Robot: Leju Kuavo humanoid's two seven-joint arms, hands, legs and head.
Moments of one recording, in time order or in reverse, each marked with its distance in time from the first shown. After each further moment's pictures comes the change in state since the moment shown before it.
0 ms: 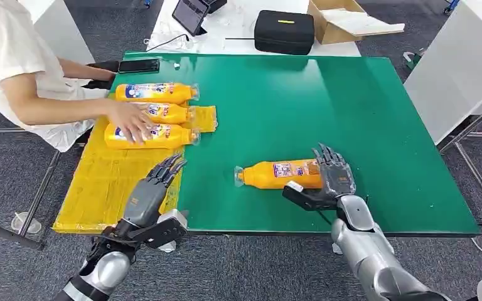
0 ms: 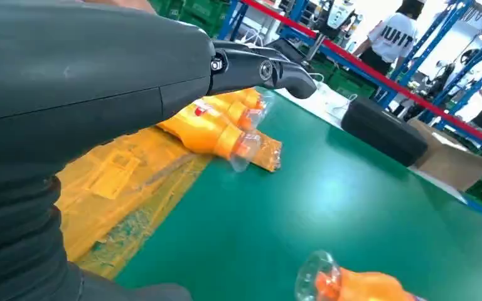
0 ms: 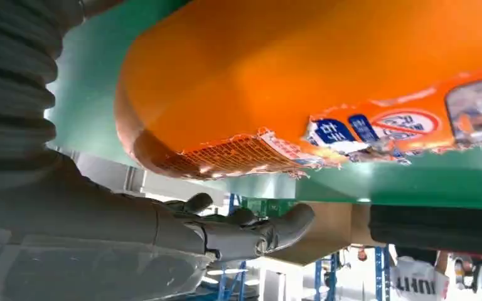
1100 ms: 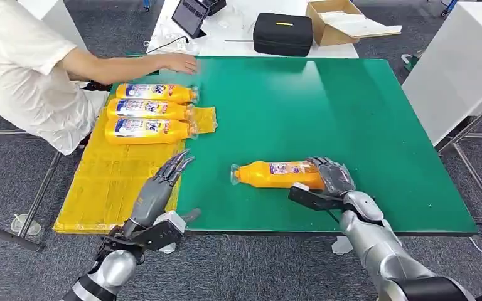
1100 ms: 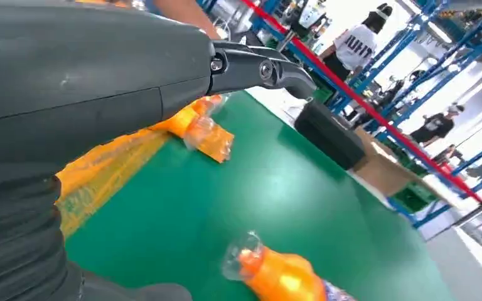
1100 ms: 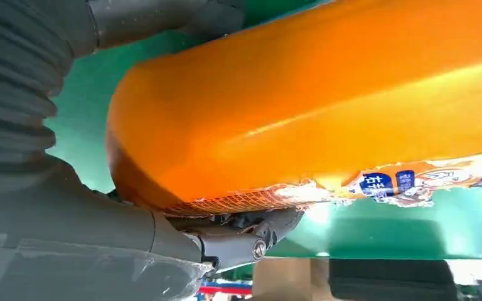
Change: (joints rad) left arm -0.005 -0.040 -0.024 0.011 0.182 0.014 -0.108; right arm -0.067 -0.022 -0.012 0.142 -0.186 0.200 -0.290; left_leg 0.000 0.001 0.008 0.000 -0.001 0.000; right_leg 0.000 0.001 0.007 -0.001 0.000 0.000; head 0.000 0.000
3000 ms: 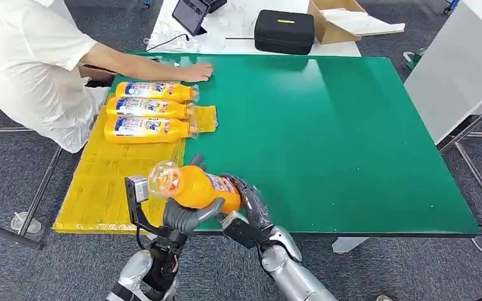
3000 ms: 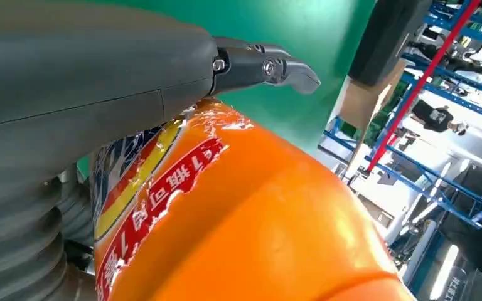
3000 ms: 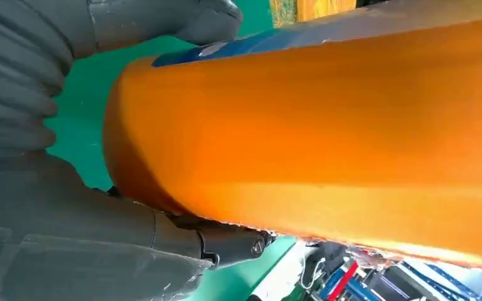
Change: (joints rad) left arm 0.062 -0.249 0.047 0.067 0.956 -0.194 0.106; right arm 0.270 0.315 0.318 -0.367 -0.650 0.029 -0.203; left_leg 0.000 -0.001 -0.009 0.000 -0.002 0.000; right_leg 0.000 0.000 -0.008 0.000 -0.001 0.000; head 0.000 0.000
